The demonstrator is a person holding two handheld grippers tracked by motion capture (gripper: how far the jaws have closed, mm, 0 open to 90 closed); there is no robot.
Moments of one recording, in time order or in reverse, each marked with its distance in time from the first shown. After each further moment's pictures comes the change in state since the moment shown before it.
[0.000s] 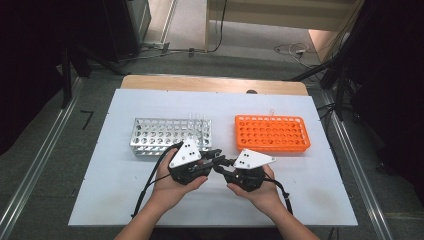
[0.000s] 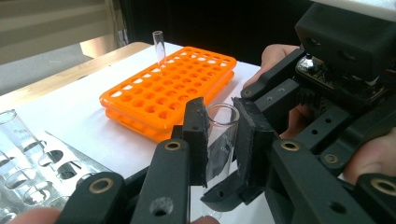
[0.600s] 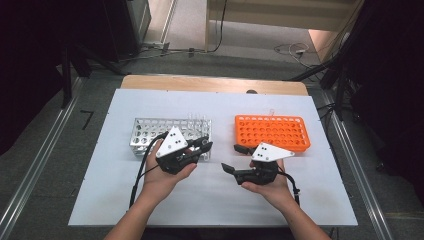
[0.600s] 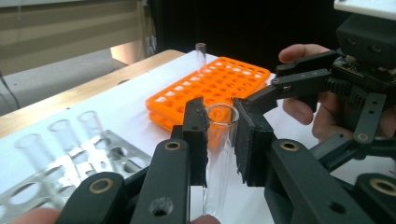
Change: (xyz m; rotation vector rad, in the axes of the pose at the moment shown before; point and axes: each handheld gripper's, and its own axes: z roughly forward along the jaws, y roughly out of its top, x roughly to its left) left arm 0.029 0.008 -0.021 -0.033 0.110 -0.029; right arm -0.035 -0.013 -0.020 -0.072 -0.012 0.062
